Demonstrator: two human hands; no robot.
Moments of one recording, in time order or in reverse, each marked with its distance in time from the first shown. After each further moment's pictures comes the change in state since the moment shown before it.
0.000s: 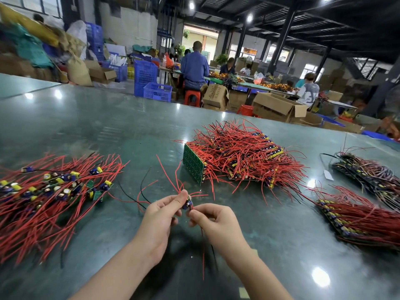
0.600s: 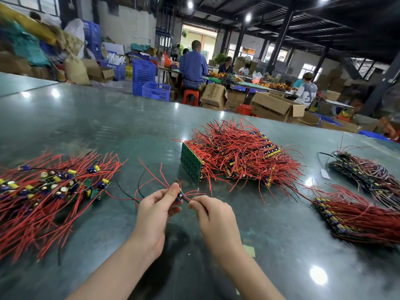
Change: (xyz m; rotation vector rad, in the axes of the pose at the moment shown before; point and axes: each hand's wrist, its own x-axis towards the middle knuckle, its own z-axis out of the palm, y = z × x) left_hand 0.002 0.002 0.006 -0.092 0.136 0.058; right_hand 0.002 0.001 0.003 -0.486 0.152 -0.256
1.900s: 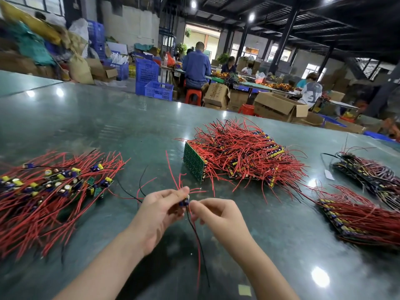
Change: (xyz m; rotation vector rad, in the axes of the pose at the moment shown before) left_hand 0.000 0.017 -0.010 0.066 -0.254 -0.147; right_hand -0.001 -0.008 -0.020 0.514 -0.195 0.177
